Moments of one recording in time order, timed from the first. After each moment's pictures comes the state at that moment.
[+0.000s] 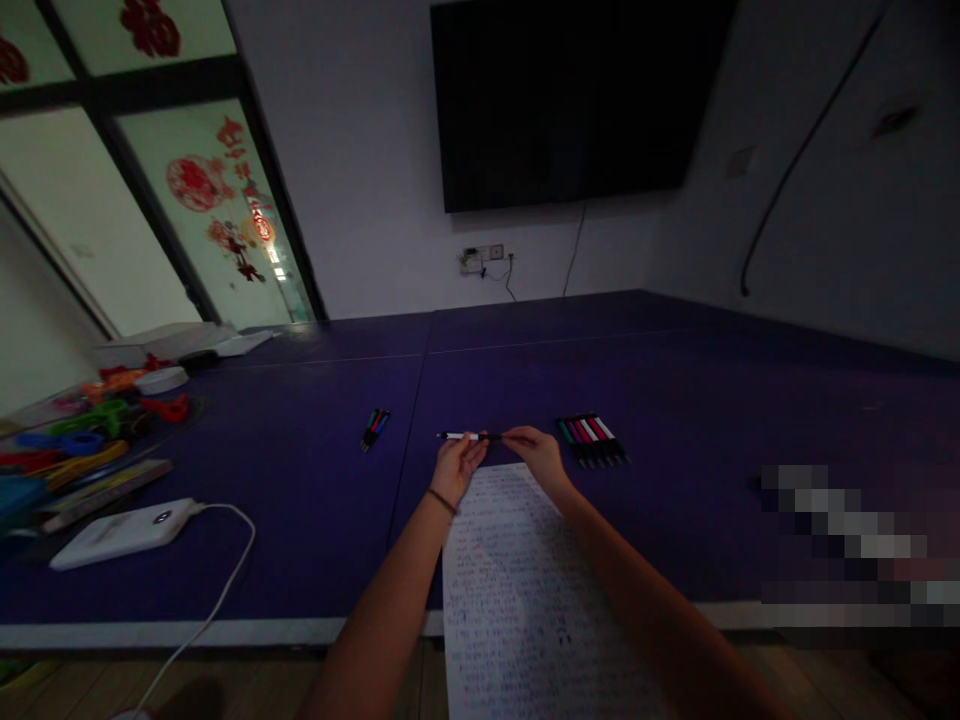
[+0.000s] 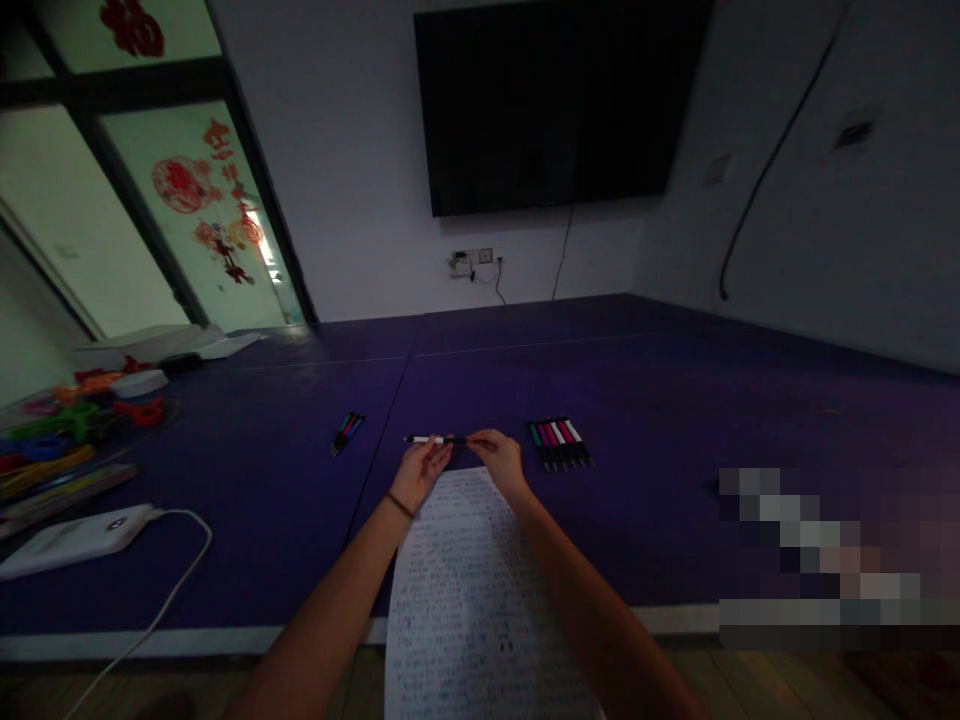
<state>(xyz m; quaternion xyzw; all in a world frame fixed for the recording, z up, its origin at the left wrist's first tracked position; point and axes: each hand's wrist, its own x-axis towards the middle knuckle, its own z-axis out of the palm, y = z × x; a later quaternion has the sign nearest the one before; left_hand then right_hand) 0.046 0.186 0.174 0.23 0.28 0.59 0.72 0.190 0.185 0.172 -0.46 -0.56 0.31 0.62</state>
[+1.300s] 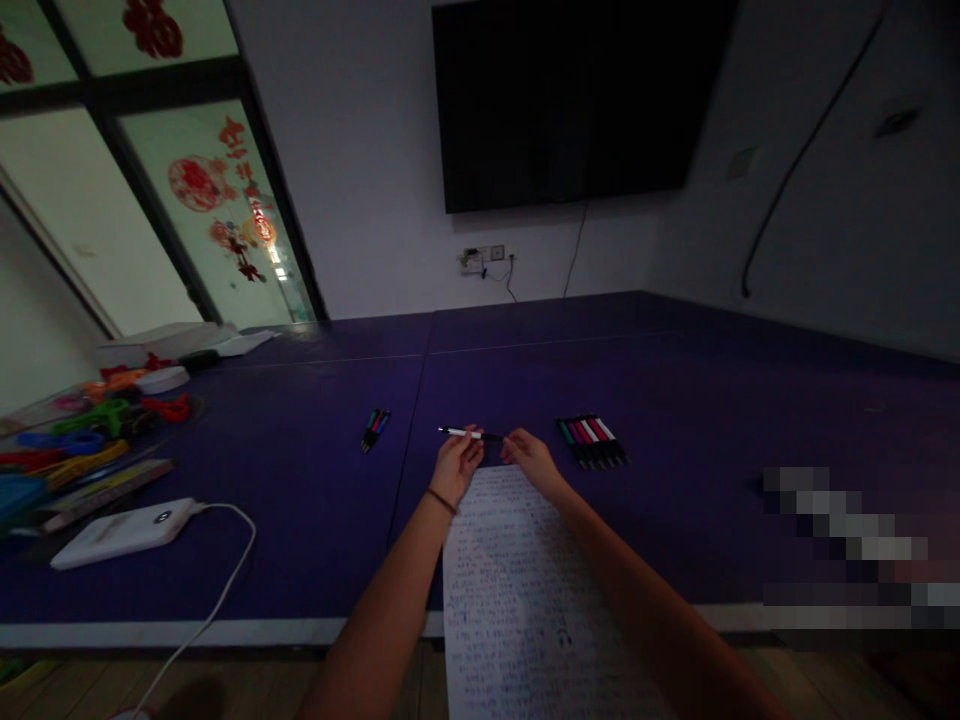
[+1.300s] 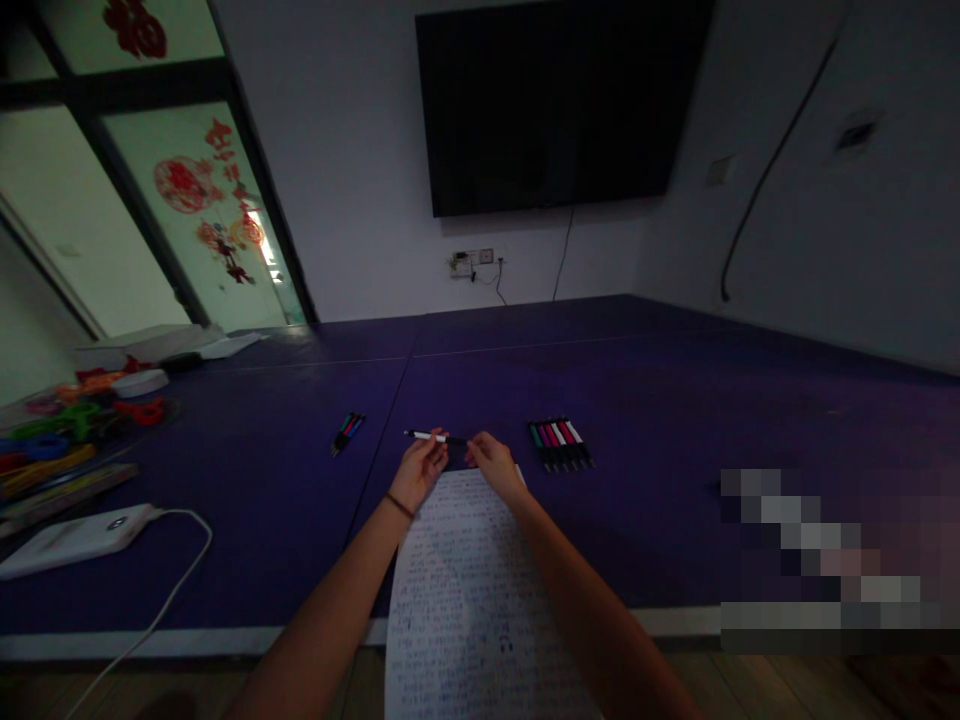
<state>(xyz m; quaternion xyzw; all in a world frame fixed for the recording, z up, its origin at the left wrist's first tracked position) 0.045 0.186 0.176 0.24 0.26 0.60 0.71 0.189 0.185 0.163 -0.46 -0.62 0.34 0.54</state>
